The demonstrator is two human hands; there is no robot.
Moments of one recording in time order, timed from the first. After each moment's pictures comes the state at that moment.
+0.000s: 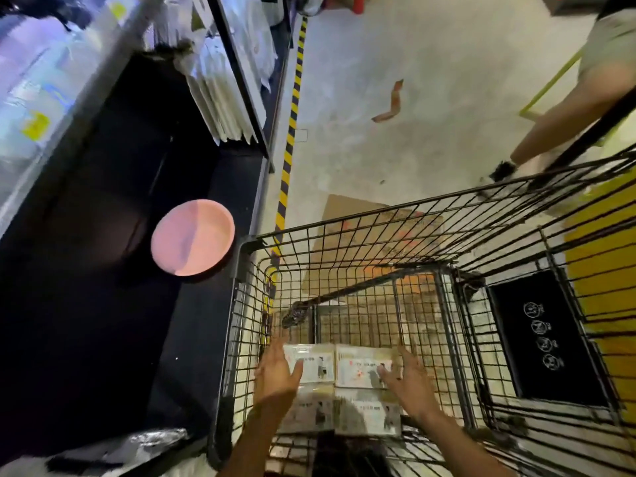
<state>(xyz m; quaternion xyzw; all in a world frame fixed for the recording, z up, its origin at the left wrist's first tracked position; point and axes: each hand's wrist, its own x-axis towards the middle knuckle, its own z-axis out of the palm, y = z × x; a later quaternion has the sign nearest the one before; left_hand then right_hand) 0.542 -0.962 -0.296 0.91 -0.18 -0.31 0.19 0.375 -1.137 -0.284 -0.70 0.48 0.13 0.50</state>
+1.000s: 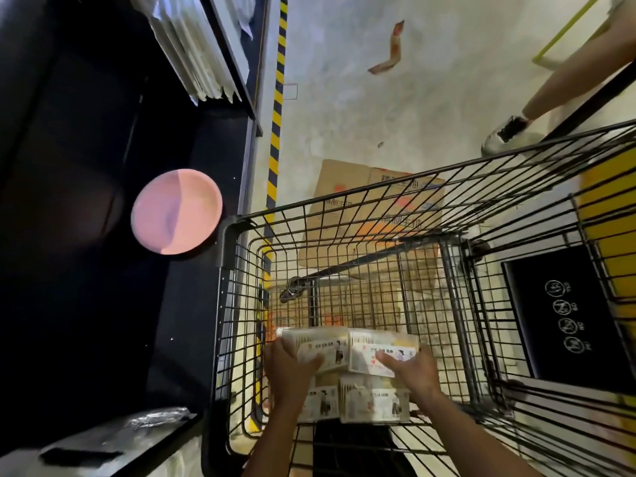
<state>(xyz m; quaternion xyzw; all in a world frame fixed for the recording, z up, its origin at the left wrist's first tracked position) 0.533 -0.981 -0.334 0.89 0.06 -0.33 0.30 0.361 -1.139 -0.409 -0.52 0.65 0.09 0.54</state>
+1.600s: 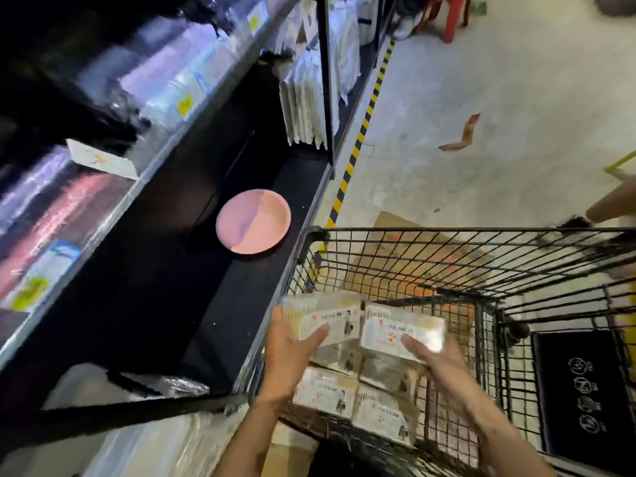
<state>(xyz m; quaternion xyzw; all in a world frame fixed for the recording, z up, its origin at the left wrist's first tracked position) 0.538 -0.945 -0.159 0.81 0.03 -0.22 0.54 0.412 -1.158 -0.201 -0.54 0.40 0.03 0.74</state>
